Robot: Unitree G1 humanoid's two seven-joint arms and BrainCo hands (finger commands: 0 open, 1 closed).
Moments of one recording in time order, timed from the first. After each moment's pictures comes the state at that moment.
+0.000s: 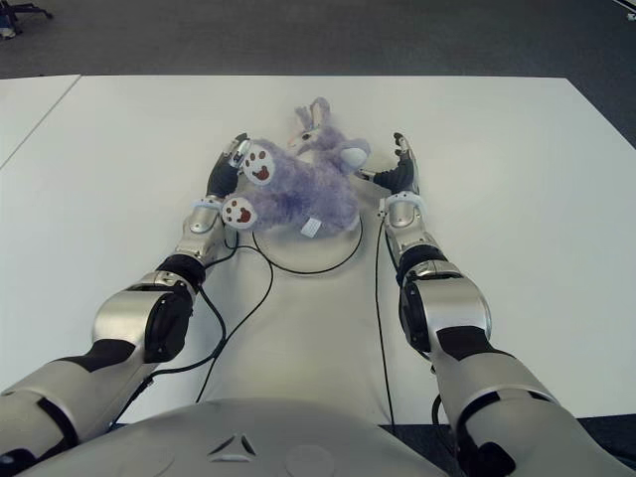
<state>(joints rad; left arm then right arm) -0.69 0.01 0.22 1.26 0.10 -0.47 -0.04 -0.78 -0.24 -0.03 1.33 -0.28 -0.37 -0.37</state>
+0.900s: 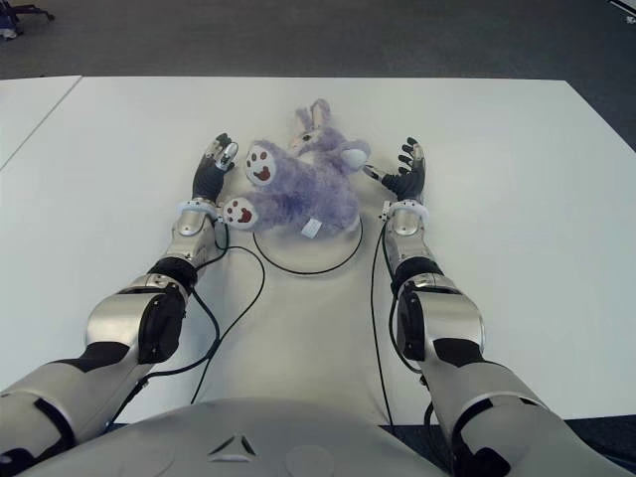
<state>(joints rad) -0.67 0.04 0.26 1.26 0.05 -0.50 0.00 -0.69 -0.19 -0.20 1.26 -0.17 -0.46 -0.33</state>
